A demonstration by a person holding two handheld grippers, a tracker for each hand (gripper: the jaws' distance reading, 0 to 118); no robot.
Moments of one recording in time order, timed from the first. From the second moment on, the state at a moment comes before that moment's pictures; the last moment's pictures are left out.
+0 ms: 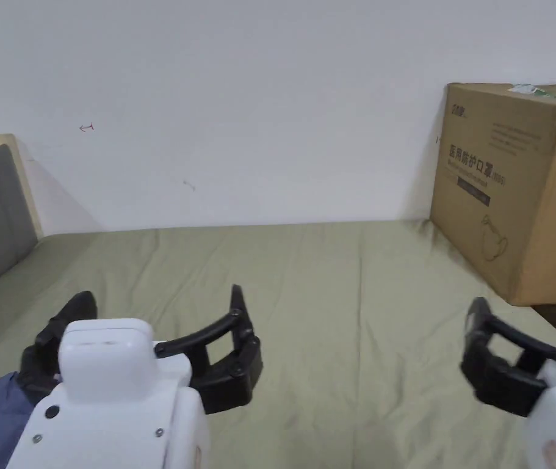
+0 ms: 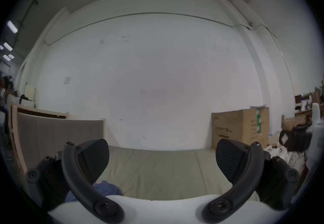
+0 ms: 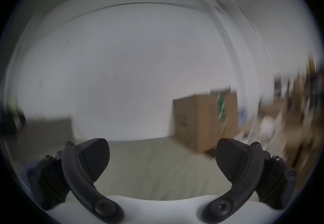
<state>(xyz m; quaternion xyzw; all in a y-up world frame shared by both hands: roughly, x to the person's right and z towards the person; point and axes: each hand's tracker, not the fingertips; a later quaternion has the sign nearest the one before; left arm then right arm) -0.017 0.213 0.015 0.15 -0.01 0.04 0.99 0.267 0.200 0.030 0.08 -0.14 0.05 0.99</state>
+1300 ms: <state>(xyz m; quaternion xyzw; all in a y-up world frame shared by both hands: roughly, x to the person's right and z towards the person) -0.010 0.211 0.009 0.09 -0.02 -0.02 1.00 0.255 0.199 0.036 0.06 -0.06 0.00 1.00</state>
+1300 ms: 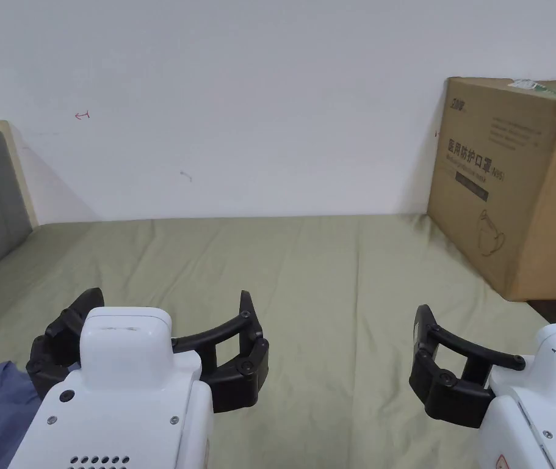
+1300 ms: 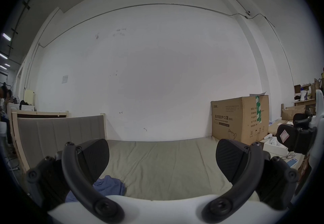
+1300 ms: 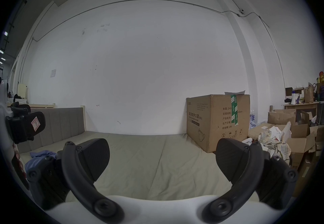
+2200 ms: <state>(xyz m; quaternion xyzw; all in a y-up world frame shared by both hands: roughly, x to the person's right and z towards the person) -0.005 0.217 0.010 0.06 -0.03 -0.04 1.00 0.271 0.198 0.038 0.04 -0.10 -0.02 0.99</state>
